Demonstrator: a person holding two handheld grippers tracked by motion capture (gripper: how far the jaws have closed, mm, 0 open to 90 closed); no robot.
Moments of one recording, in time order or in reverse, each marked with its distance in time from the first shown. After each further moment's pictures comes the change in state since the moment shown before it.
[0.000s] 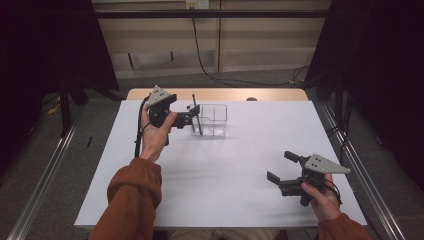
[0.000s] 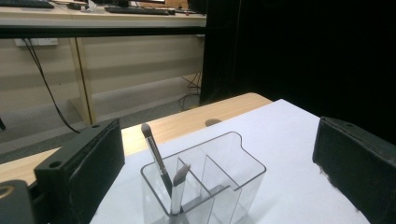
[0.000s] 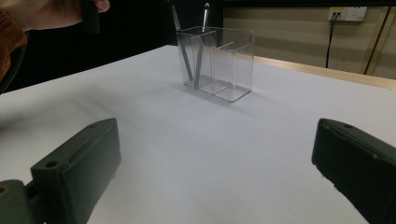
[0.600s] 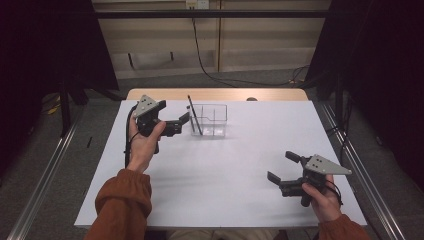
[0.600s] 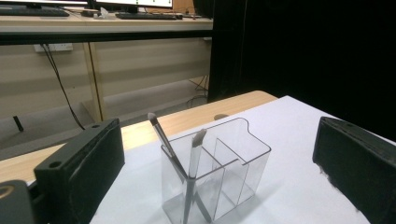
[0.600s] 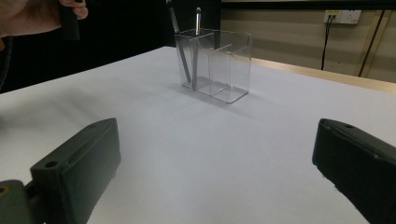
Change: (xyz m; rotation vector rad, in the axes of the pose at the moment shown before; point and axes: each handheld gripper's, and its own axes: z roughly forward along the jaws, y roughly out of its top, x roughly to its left) left arm 0.004 -0.014 -0.034 -0.027 0.020 0.013; right arm 0.003 0.002 -0.003 -0.008 -0.012 -0.005
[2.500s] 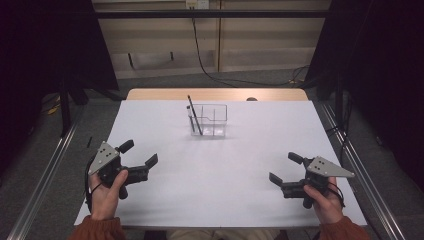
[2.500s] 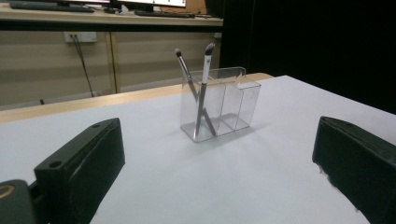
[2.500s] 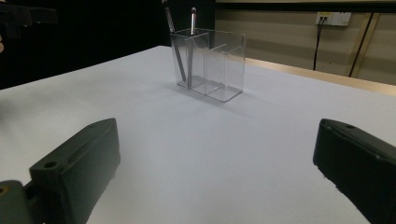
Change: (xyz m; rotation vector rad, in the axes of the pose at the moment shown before) left arm -0.010 -0.067 -0.126 -0.002 0.069 -0.006; right arm 0.002 -0.001 -0.007 0.003 -0.025 -0.013
